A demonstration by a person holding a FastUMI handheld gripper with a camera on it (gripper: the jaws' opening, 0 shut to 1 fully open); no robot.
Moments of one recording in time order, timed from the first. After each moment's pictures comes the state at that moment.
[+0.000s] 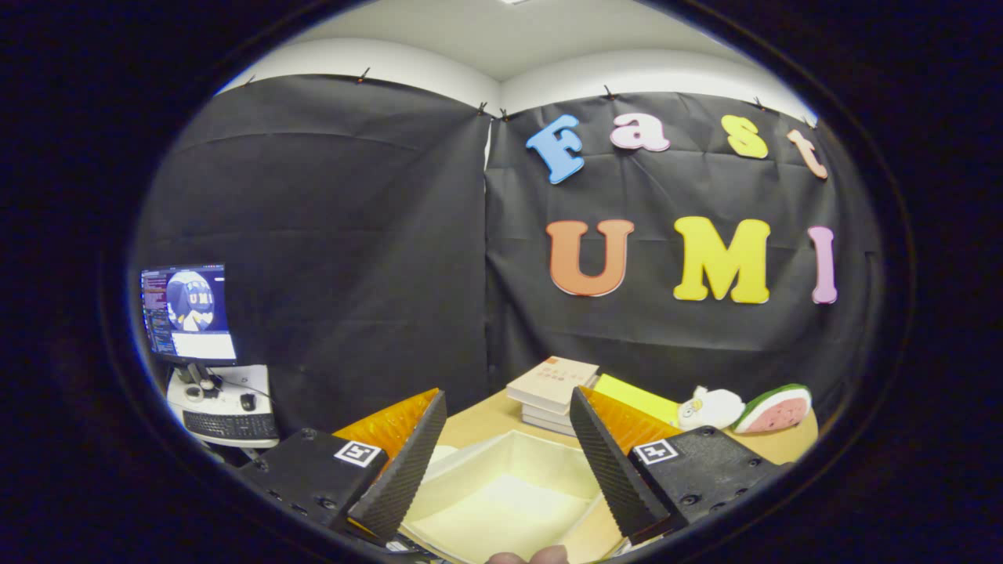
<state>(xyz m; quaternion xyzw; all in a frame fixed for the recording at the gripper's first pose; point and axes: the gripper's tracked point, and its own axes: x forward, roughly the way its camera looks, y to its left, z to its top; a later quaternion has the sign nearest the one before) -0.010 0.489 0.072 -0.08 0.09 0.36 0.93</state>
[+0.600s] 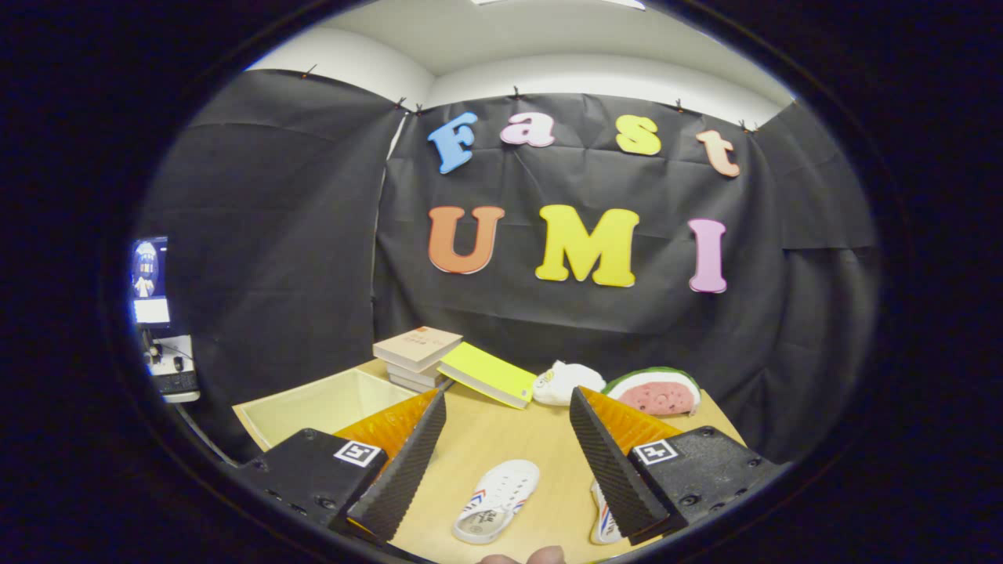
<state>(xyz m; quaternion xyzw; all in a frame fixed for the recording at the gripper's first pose) 0.044 0.246 0.033 -0.08 0.10 0.19 0.97</state>
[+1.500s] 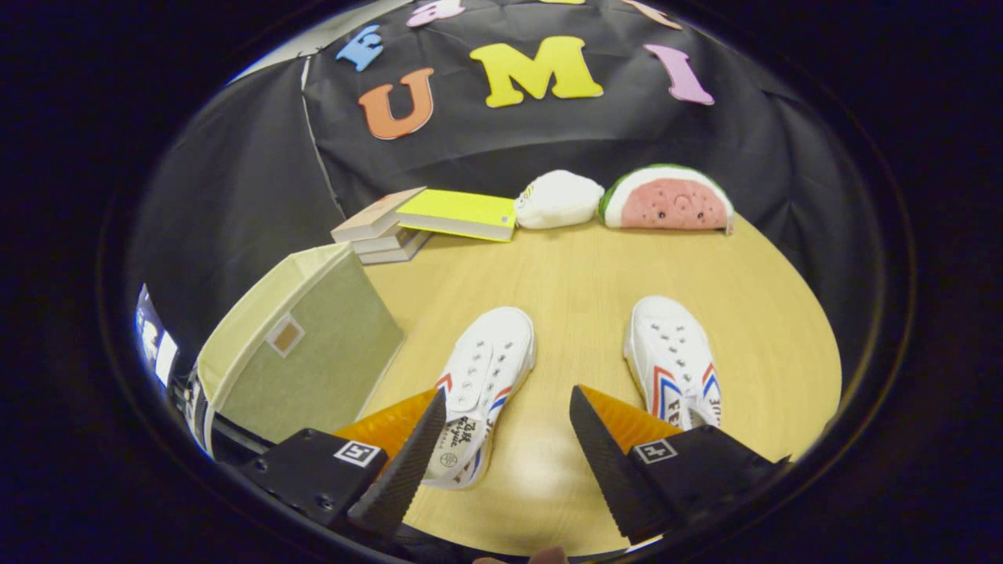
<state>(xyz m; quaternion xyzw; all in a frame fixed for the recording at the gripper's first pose) 0.077 0.227 -0.184 0.01 0.42 0.19 0.88</state>
